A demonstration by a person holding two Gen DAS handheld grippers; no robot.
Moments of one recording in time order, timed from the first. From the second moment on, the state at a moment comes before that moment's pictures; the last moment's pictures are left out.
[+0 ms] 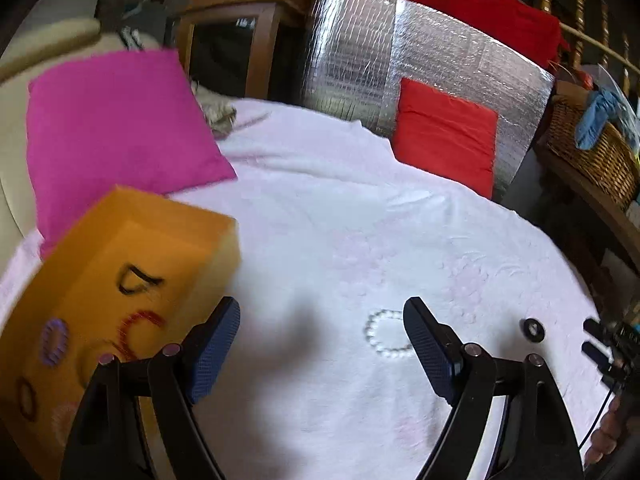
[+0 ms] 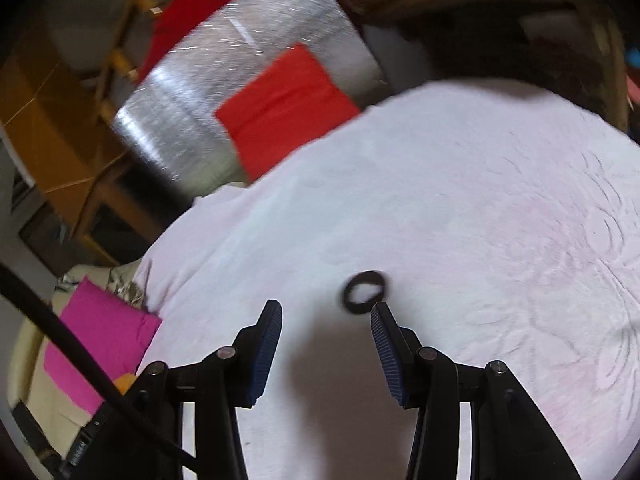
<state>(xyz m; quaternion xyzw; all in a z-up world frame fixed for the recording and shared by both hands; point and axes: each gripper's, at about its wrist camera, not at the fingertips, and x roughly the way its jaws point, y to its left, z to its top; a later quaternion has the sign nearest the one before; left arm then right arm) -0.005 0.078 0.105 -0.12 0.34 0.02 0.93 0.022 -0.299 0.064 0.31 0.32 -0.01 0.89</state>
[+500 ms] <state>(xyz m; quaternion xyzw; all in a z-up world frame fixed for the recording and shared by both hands) 0.005 -0.005 0.085 0.02 0.36 0.06 0.93 0.038 -0.343 0.037 0.32 0.38 -0.01 0.87</state>
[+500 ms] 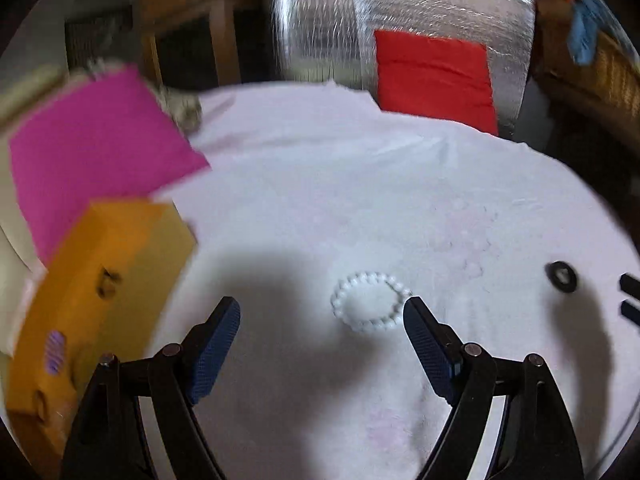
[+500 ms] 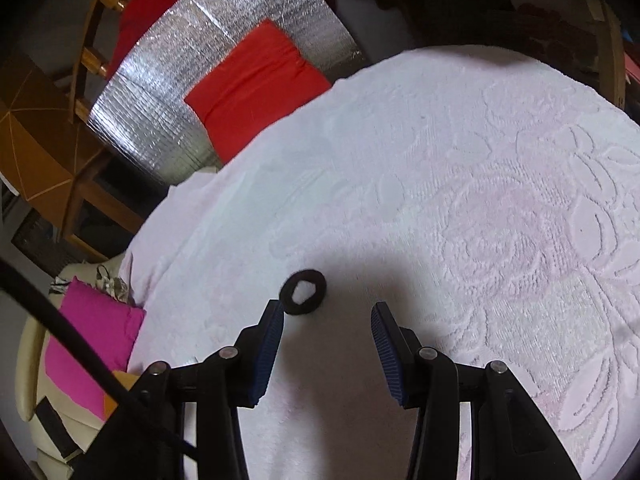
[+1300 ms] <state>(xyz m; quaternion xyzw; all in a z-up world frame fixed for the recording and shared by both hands) 0.007 -0.031 0.084 0.08 0.36 0.05 0.93 0.041 -0.330 0.029 0.29 0.39 -0.02 0.87</state>
